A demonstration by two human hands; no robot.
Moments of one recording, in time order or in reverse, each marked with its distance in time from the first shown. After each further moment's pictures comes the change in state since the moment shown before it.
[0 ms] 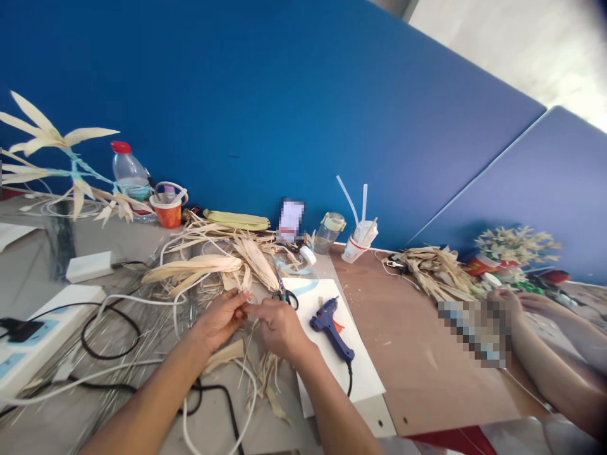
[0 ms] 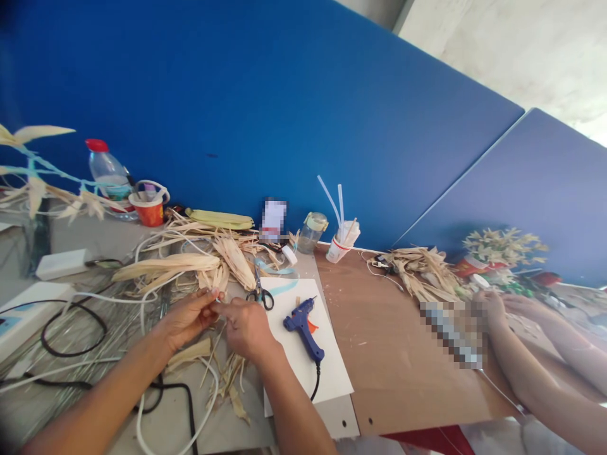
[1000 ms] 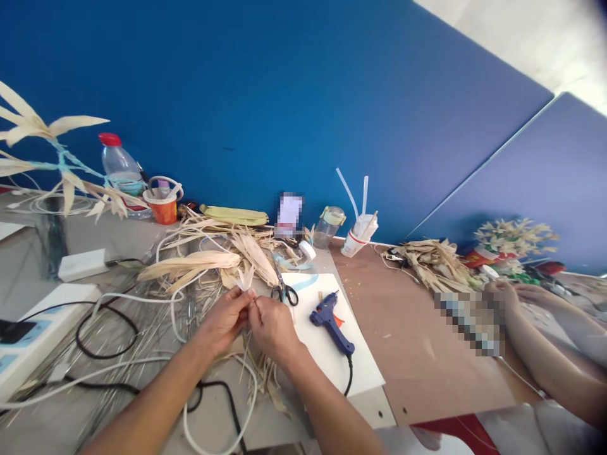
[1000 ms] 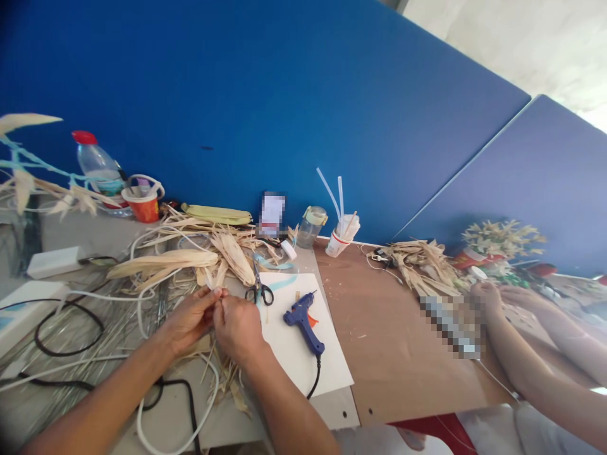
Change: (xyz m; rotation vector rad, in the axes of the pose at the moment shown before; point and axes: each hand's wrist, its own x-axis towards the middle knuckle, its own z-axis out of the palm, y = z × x) left_hand -0.014 -0.009 0.016 -0.036 -0.069 0.026; right_hand 0.004 -0.013 0.019 -0.016 0.159 0.239
